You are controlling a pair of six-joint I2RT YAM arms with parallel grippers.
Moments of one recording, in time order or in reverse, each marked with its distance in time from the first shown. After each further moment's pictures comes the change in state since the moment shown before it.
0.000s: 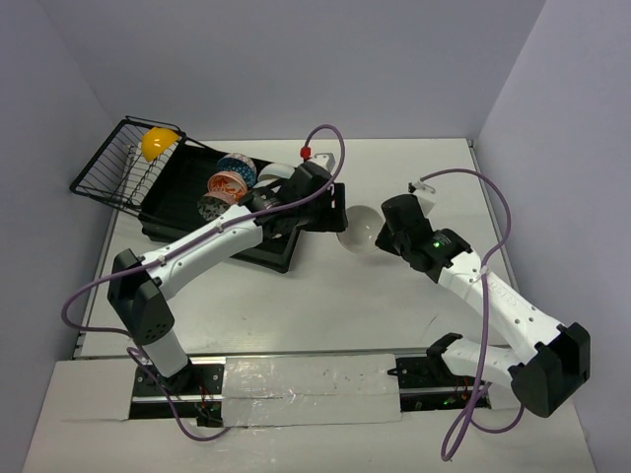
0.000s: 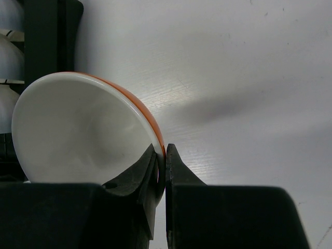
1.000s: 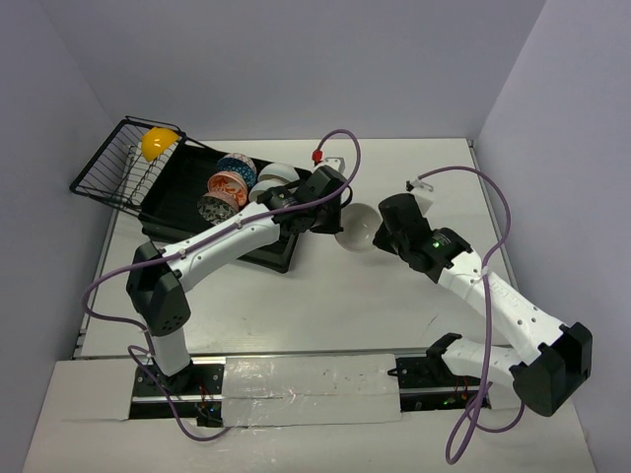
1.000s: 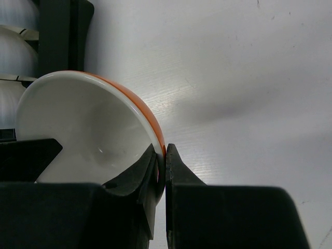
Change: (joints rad) left arm -0.039 0.109 0.092 -0.061 -0.094 0.001; right arm 0.039 0.000 0.032 -0.024 0.023 0.011
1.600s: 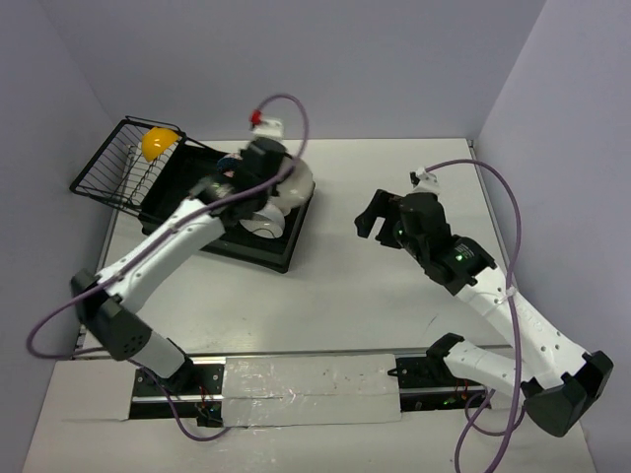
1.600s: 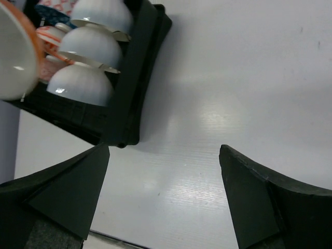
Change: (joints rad) left arm 0.164 -0.229 -0.072 0.019 -0.368 0.369; right arm 0.005 -0.124 0.026 0.075 -0.143 -0.105
